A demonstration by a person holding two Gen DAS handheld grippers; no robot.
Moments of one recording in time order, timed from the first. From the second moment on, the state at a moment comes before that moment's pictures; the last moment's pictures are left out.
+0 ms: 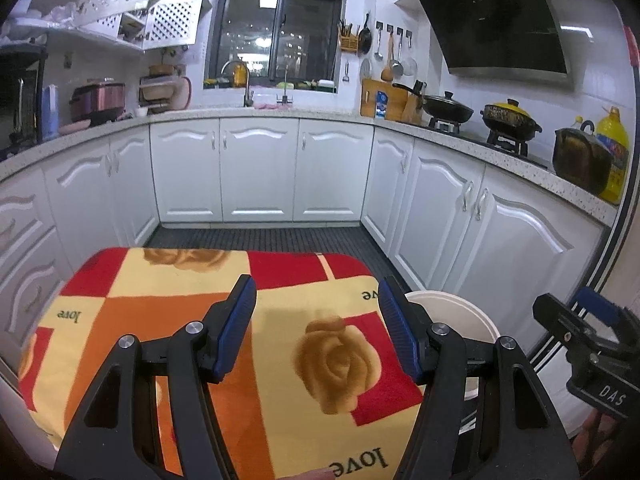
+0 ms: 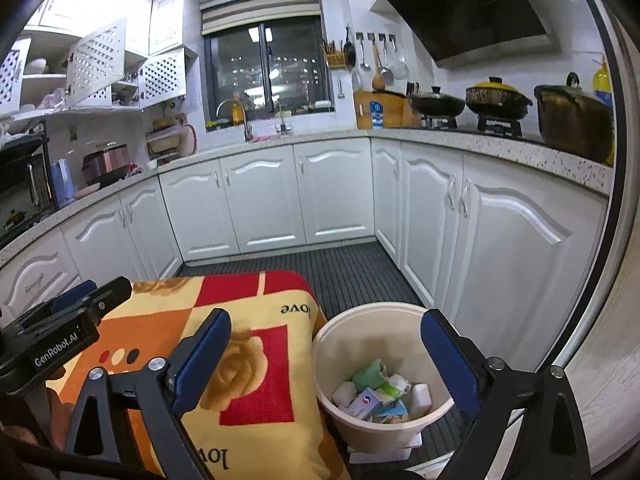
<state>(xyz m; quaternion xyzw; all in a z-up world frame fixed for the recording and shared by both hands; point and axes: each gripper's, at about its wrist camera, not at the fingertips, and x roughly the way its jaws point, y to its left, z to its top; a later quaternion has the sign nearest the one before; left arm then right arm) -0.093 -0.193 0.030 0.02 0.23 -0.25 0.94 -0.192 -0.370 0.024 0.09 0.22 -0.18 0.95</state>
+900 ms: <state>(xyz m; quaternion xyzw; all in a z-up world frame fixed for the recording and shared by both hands) -0.097 -0.193 0.028 0.02 0.21 -0.24 0.95 -0.187 -0.364 0.021 0.09 0.22 -0.18 0.95</state>
